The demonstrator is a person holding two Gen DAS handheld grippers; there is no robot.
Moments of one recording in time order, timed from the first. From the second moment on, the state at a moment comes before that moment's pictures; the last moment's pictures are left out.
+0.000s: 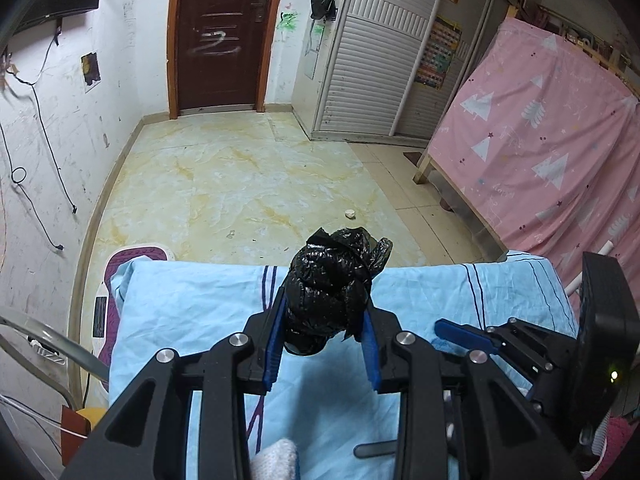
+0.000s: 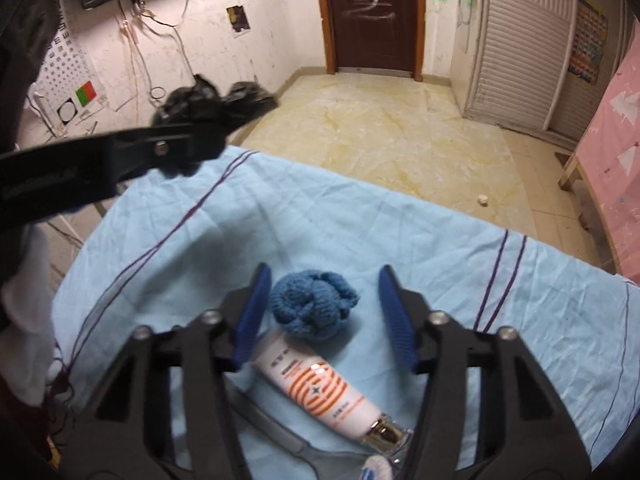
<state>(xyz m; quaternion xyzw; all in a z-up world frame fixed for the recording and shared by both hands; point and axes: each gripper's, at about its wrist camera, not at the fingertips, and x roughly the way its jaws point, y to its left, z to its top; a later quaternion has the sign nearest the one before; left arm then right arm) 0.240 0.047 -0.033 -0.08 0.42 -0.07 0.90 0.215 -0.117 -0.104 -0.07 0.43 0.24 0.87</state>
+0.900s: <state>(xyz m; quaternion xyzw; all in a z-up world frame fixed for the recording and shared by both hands) 0.180 -0.033 0.019 -0.01 0.38 -0.08 0.92 0.170 -0.217 -0.048 0.01 0.35 0.21 0.91</state>
